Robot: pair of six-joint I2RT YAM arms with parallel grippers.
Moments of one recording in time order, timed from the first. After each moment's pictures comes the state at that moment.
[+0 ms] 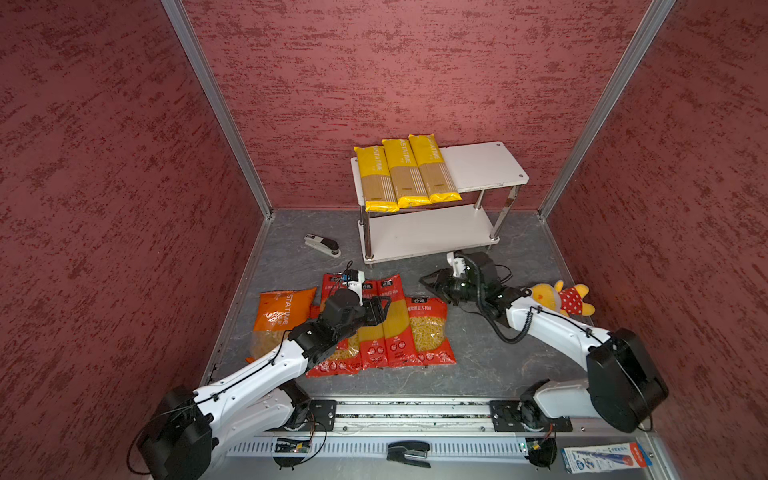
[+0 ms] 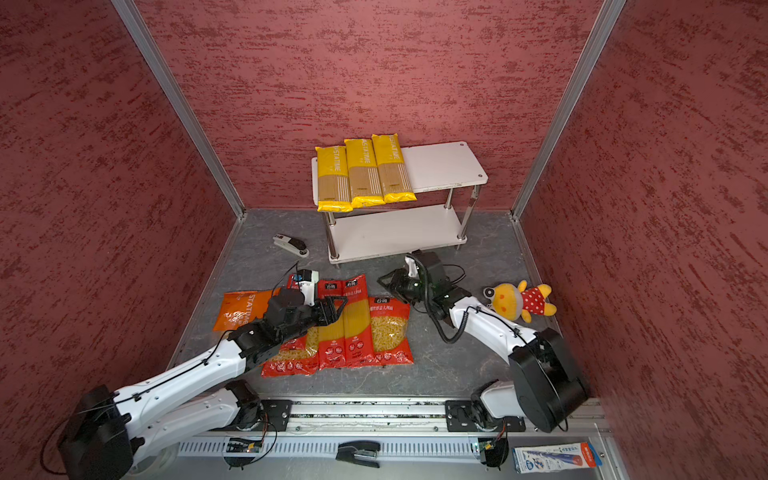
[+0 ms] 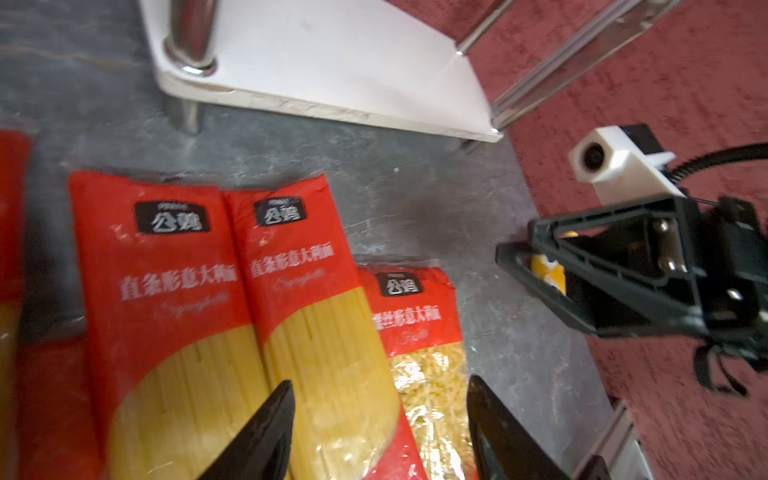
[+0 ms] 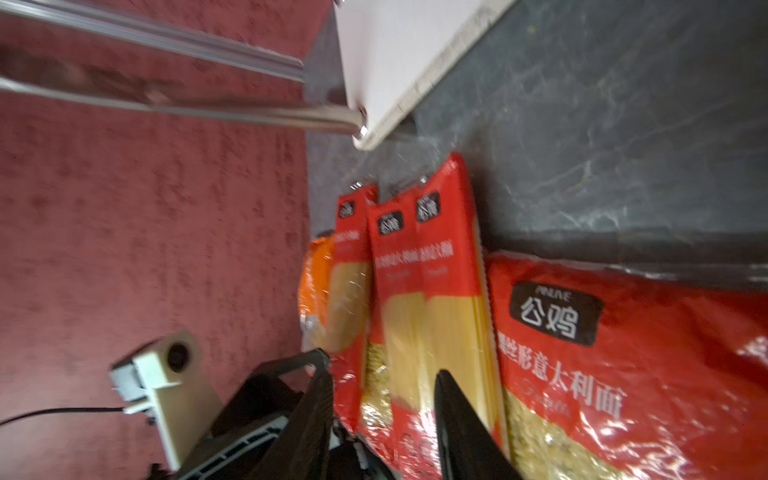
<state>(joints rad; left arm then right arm) -0.71 0.99 0.49 -0.04 -0.05 -0.78 0.57 1.41 0.79 0.04 -0.42 1.09</state>
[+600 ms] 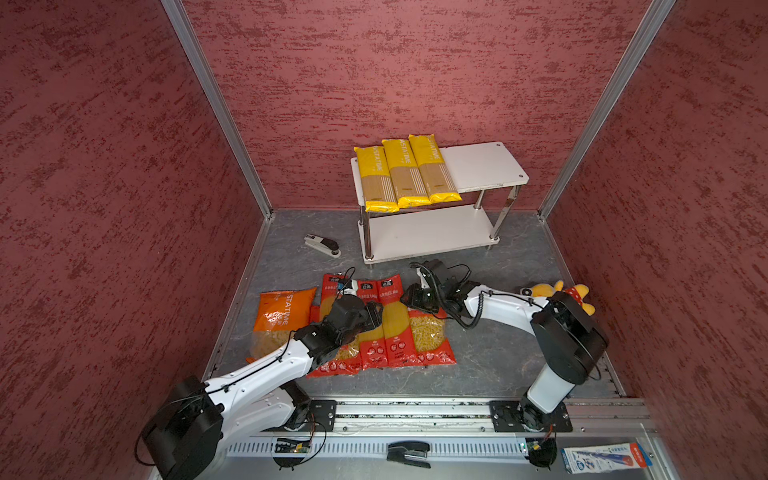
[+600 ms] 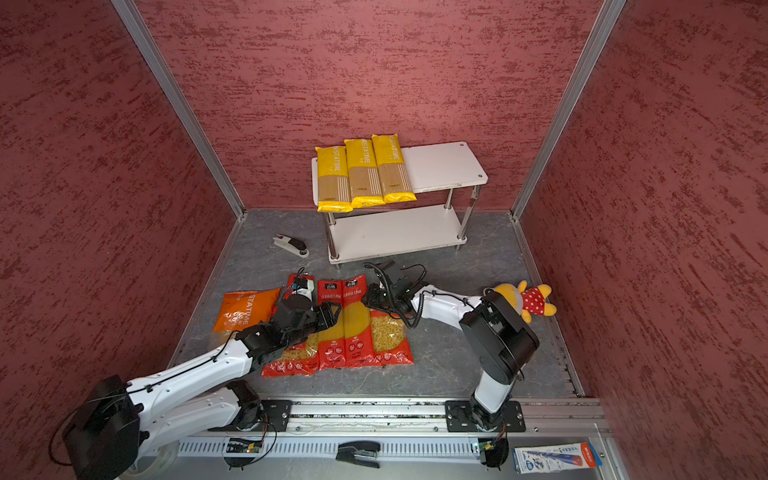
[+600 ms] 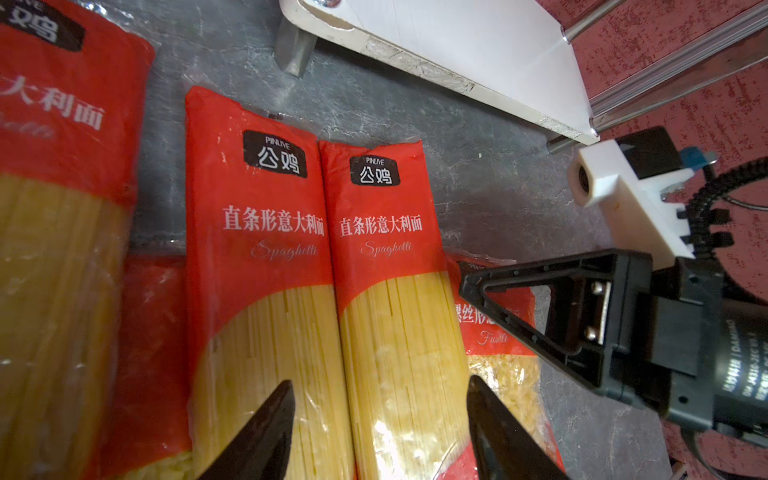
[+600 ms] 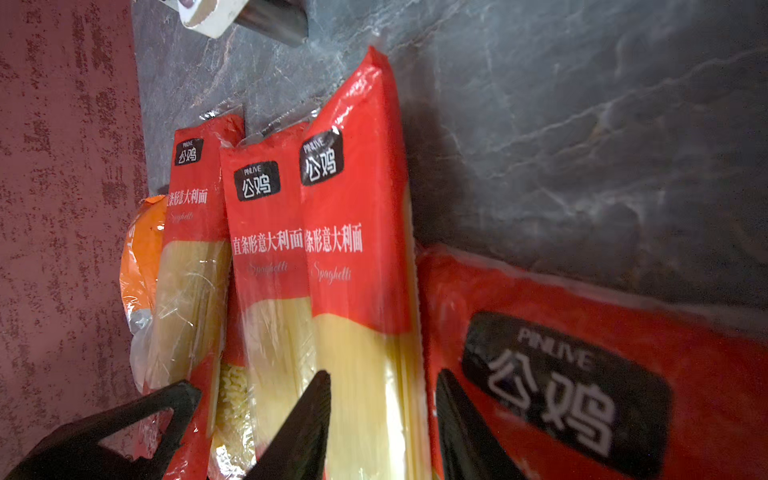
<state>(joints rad) -0.72 1.03 0.45 -0.08 -0.14 -0.89 0.71 1.73 1.00 -0.12 -0.26 0.91</state>
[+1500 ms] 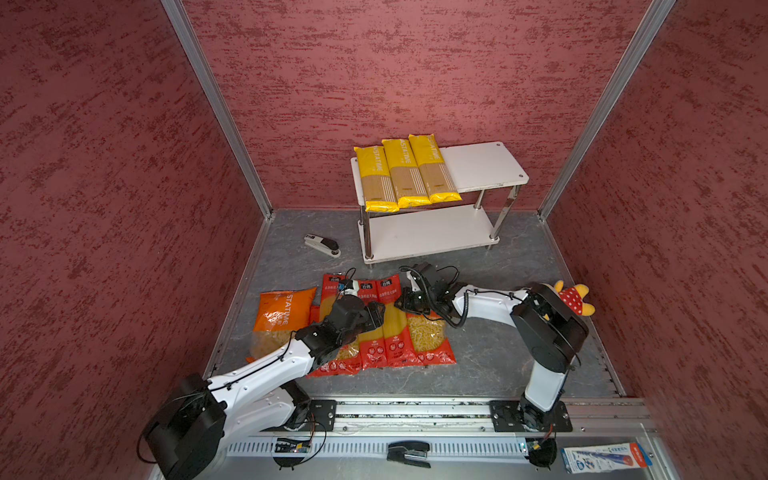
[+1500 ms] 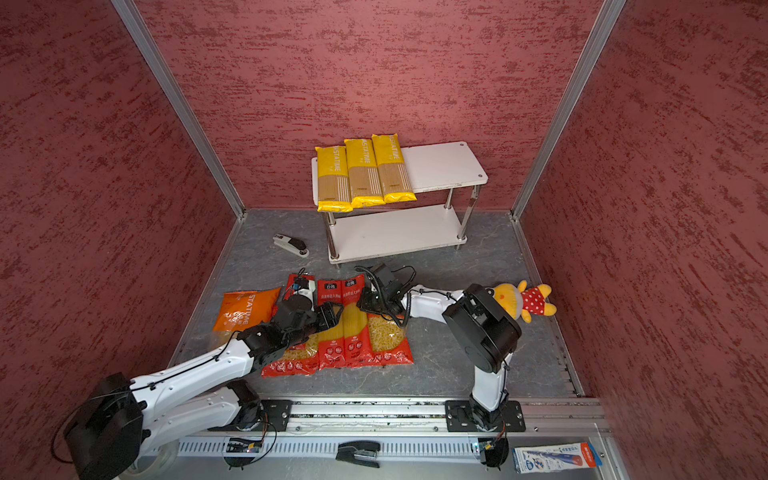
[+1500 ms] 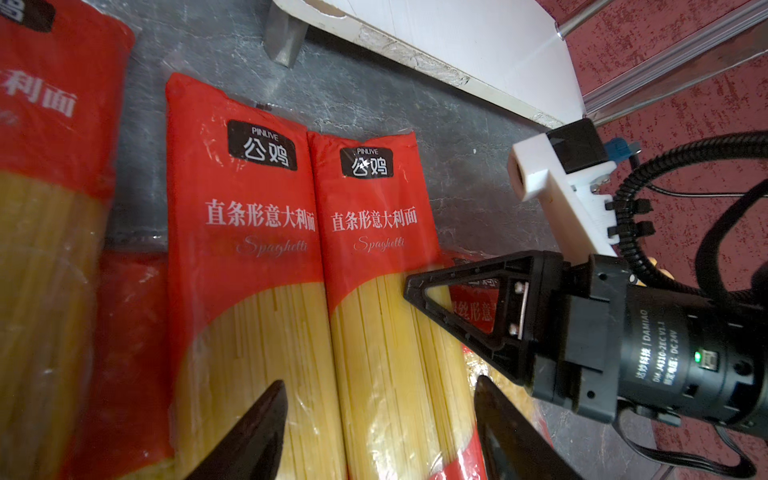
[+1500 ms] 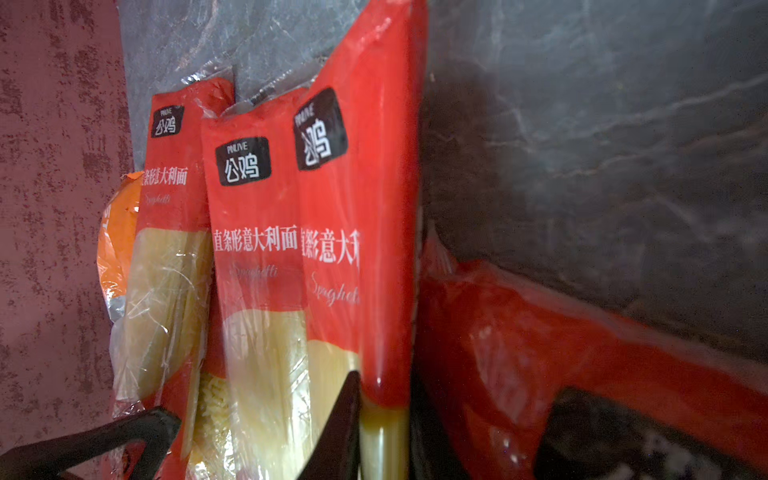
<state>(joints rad) -0.71 1.03 0.44 -0.05 -0.11 -0.88 0.74 1.81 1.01 -0.03 -0.29 0.88</state>
